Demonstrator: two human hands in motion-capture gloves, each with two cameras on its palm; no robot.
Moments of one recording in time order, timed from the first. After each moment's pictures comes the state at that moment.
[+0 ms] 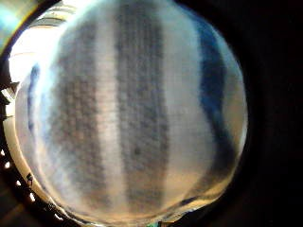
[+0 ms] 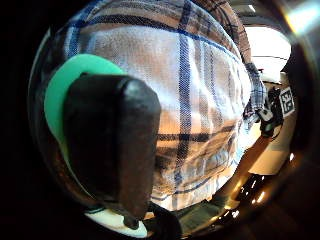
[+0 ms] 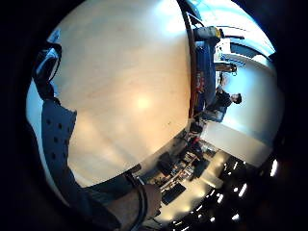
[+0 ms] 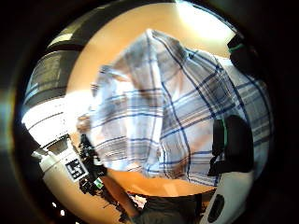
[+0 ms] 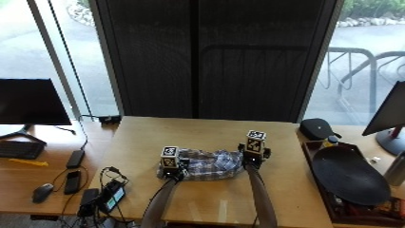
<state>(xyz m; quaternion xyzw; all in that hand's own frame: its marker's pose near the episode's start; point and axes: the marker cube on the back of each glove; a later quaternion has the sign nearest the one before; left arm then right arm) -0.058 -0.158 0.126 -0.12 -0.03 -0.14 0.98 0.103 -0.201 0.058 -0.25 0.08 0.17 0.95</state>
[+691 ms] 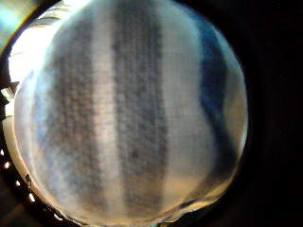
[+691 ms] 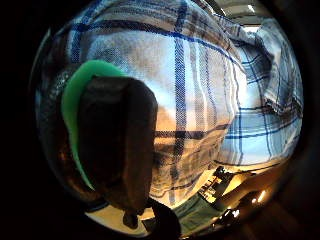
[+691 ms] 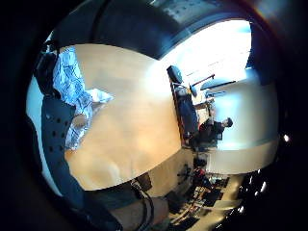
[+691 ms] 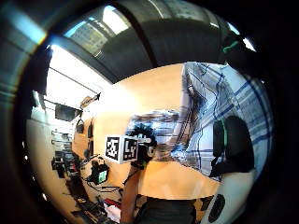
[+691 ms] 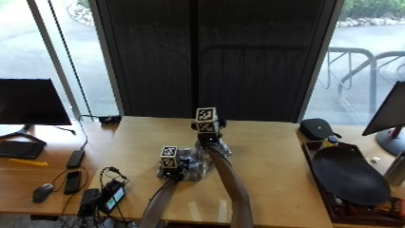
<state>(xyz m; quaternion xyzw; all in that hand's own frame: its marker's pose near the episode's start) -0.026 -0.151 0.121 -0.15 0.11 -0.06 0.98 -0.101 -0.273 -0.061 -0.02 0.11 0.03 0.99</state>
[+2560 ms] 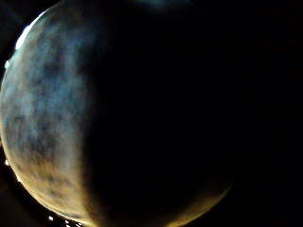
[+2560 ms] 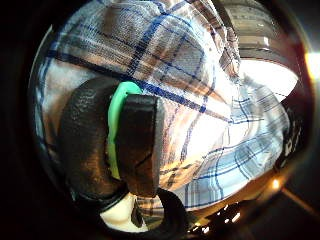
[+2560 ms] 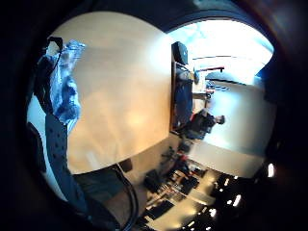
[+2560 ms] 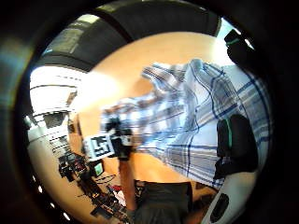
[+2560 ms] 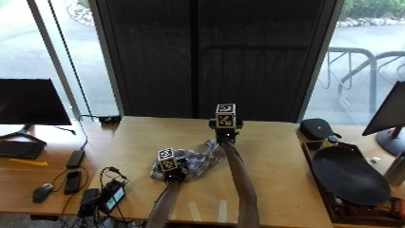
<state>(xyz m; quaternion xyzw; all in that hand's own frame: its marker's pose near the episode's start) -0.052 -0.137 0.117 -0.13 0.04 -0.28 0.95 -0.020 -0.289 -0.032 -0.22 0.14 0.04 0.97</state>
